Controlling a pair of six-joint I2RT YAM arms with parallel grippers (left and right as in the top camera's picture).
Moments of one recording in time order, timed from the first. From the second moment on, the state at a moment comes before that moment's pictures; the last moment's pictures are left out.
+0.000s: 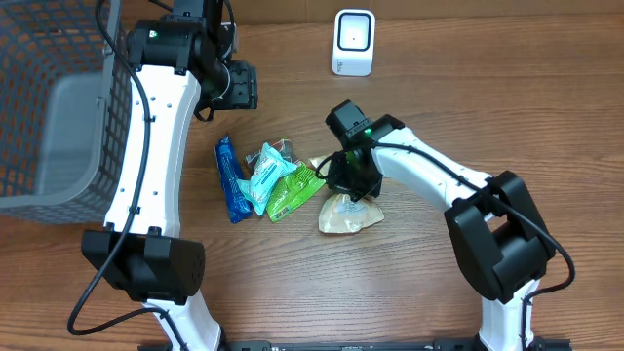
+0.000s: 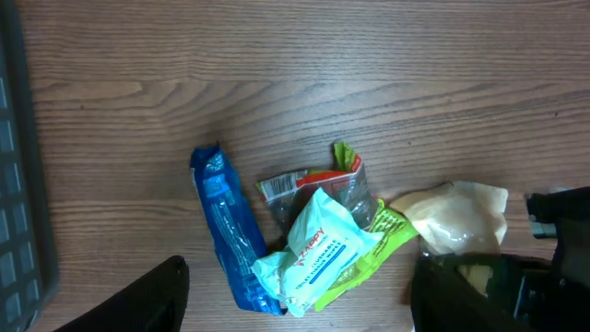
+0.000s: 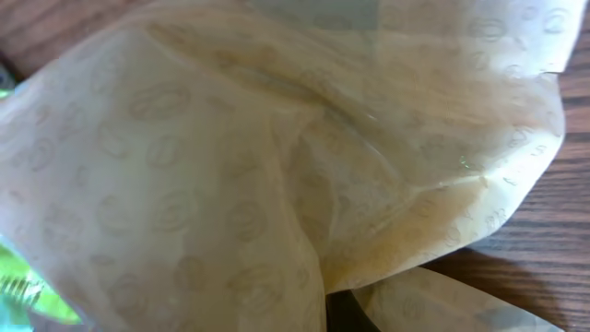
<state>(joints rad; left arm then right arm) -0.12 1.93 2.12 -1.41 0.03 -0.16 0.58 2.05 1.47 -0.86 -0.26 0.79</state>
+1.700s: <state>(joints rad) -0.12 1.93 2.12 -1.44 0.14 -0.16 0.30 1.59 1.54 -0.50 -1.56 0.60</state>
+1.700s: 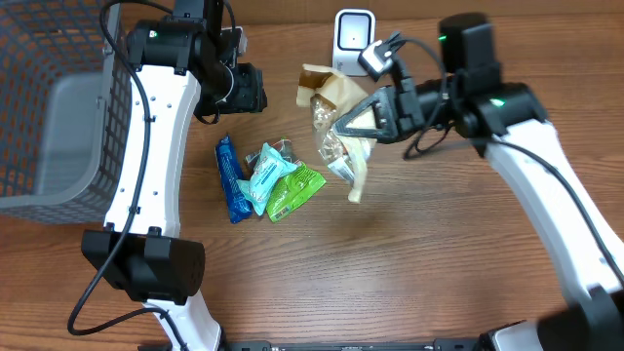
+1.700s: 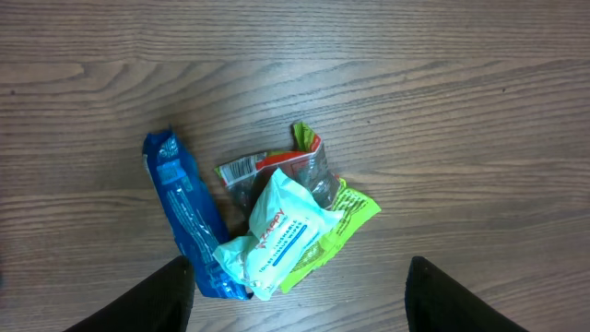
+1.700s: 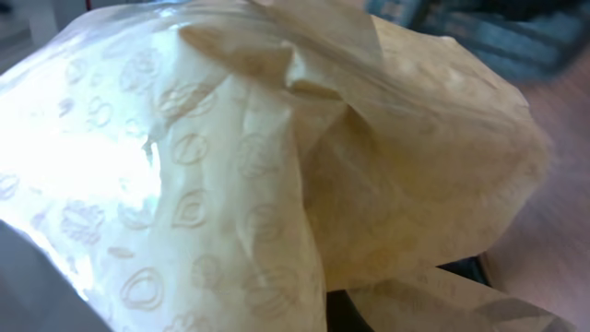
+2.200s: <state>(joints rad) -0.12 1.93 2.12 -1.44 0.17 -0.16 0.26 1.51 1.56 -0.21 -1.56 0.89</state>
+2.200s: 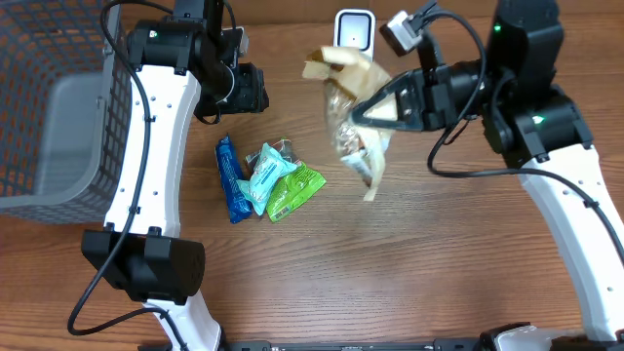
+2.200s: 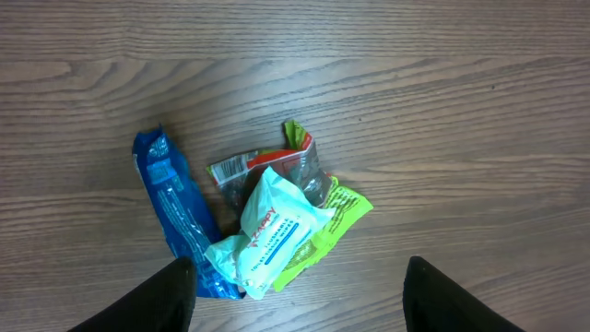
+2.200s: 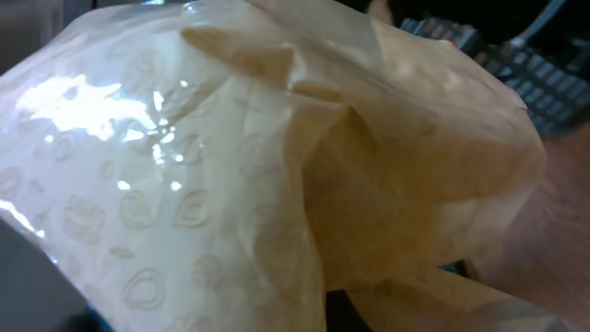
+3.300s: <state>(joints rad) -0.12 1.93 2.12 -1.45 0.17 -0.16 0.11 1.58 1.56 -0.06 -1.56 1.09</state>
